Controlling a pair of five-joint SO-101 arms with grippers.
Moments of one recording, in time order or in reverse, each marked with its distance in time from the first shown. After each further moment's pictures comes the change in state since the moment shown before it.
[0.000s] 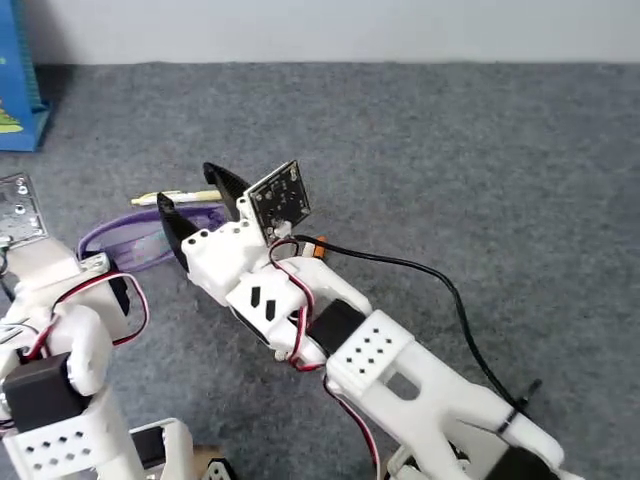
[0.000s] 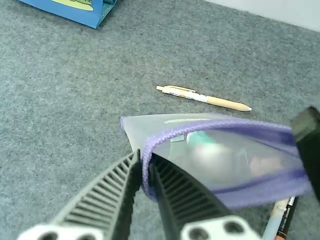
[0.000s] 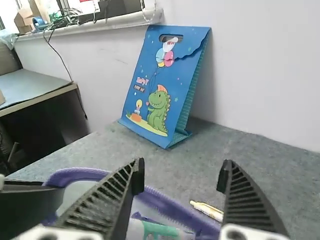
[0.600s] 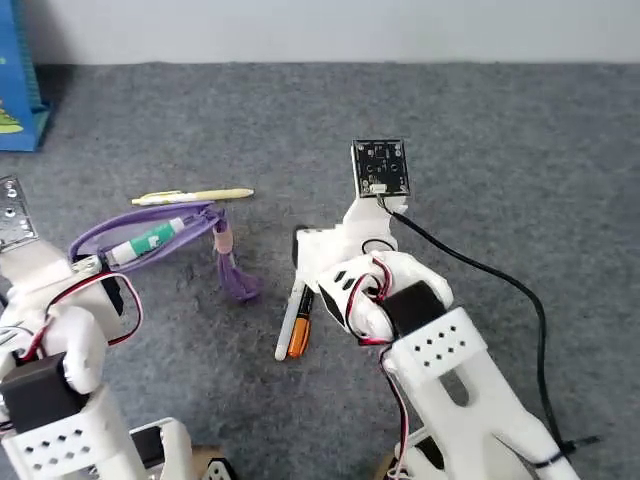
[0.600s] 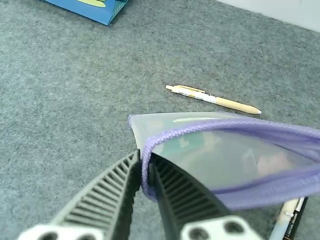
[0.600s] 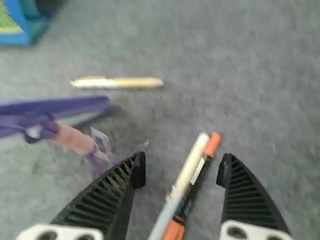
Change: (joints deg) left arm -2.8 0.0 0.3 0.0 0.0; right arm 18.4 -8.2 0.0 47.5 -11.7
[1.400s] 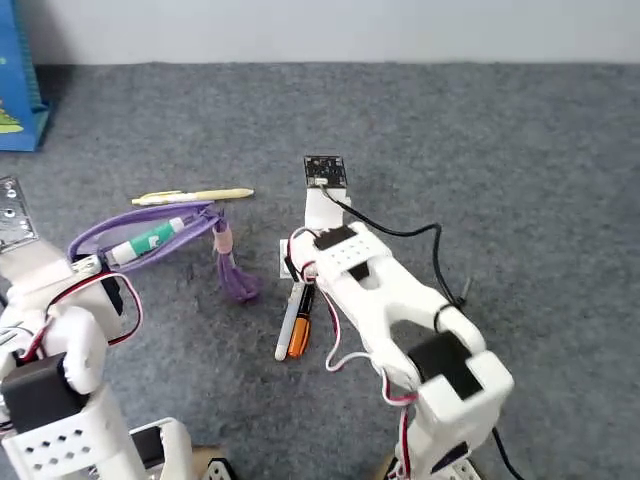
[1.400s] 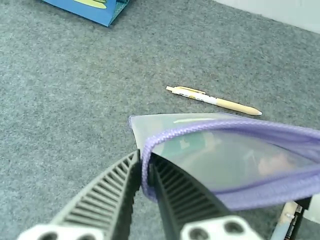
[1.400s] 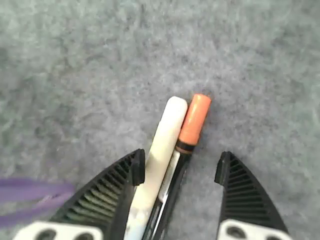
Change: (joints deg) left arm 0.0 0.0 0.6 -0.4 0.0; right arm 0.6 51.5 -20.7 -6.2 -2.4
